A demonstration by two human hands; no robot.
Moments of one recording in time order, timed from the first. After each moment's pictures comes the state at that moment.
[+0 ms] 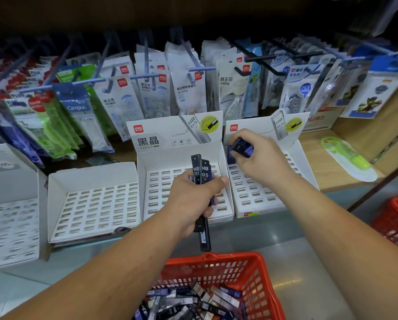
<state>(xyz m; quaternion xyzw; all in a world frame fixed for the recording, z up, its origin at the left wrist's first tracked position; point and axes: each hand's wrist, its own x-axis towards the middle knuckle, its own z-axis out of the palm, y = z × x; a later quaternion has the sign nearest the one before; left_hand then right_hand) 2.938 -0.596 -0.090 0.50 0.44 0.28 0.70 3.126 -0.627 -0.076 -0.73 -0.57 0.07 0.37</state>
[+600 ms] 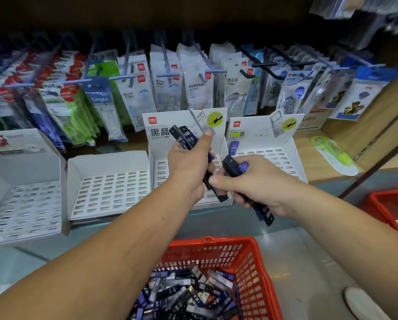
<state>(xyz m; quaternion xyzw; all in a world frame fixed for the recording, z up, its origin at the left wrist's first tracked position) 2.942 -0.593 -0.043 0.37 0.43 0.44 0.70 3.037 -0.700 -0.011 -0.69 -0.42 0.45 0.38</state>
